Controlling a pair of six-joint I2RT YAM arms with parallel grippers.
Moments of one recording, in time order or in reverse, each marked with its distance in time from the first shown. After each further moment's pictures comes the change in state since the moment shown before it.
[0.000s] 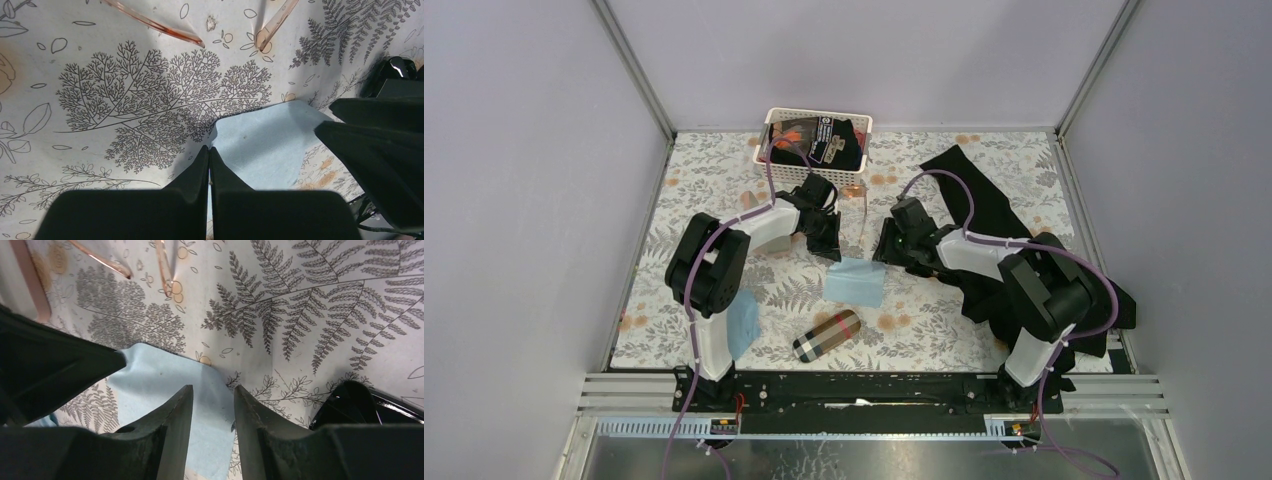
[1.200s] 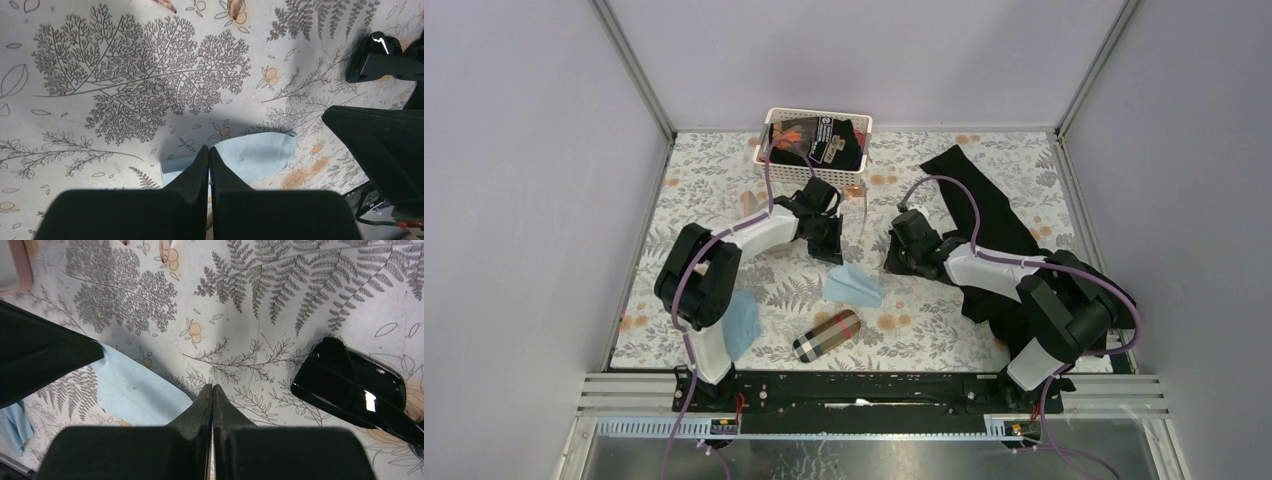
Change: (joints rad) left arm -0.052 -0.102 -0.065 -0.003 -0.030 -0.024; right arm 0.064 -0.117 -0.100 -0.009 0.112 -0.066
